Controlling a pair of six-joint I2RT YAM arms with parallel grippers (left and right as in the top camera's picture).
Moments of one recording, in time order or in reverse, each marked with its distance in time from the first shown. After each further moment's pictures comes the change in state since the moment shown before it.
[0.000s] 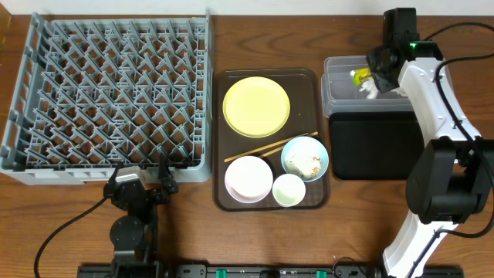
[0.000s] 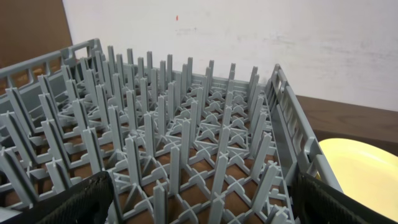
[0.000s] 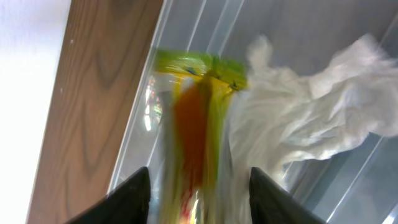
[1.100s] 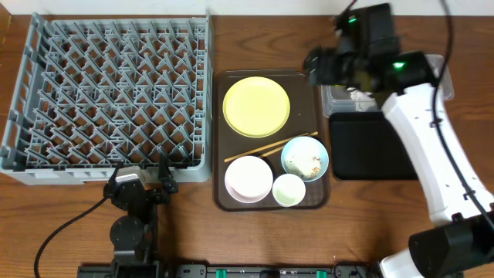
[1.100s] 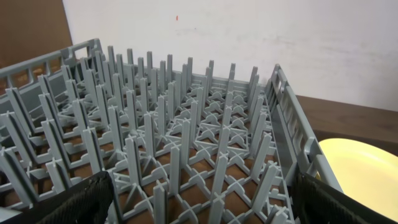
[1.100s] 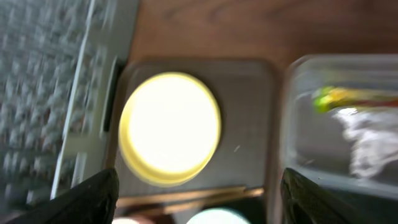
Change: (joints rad) left arm 0.000 0.000 0.000 0.000 0.000 0.000; right arm 0.296 -0.310 -0.006 -0.130 -0.330 -0.921
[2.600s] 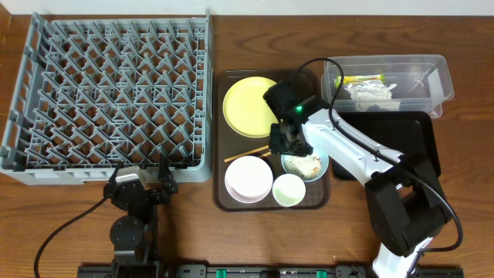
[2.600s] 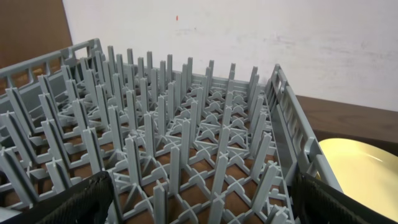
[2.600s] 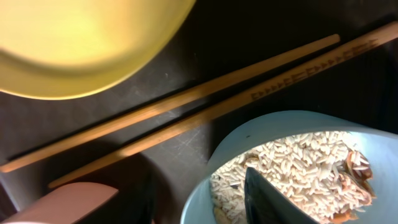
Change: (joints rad) left arm 0.000 0.000 0.000 0.000 0.000 0.000; right arm 0.274 0.215 -0.347 0.052 0.132 0.394
